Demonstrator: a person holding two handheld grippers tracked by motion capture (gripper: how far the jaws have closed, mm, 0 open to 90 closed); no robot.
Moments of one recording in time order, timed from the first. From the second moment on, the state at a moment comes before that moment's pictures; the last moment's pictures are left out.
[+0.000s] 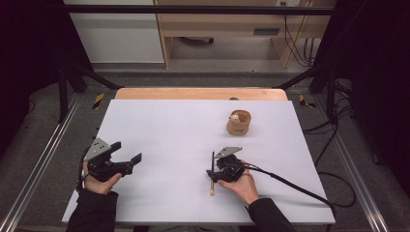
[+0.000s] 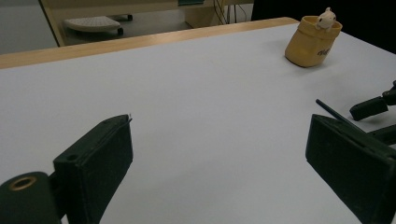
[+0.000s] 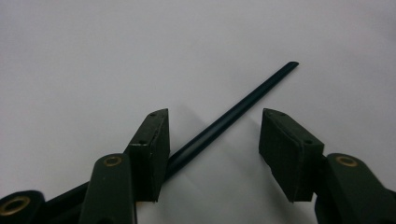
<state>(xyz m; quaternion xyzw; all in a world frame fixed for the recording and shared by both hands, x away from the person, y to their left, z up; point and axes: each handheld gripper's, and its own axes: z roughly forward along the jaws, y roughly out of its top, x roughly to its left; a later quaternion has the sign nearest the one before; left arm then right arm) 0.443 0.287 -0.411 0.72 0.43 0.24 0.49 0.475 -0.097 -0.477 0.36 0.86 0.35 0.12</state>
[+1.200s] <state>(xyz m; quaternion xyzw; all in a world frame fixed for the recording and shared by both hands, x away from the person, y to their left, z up) 0.442 0.286 -0.410 0.72 0.42 0.24 0.49 0.474 -0.103 -0.472 0.35 0.87 0.32 0.13</state>
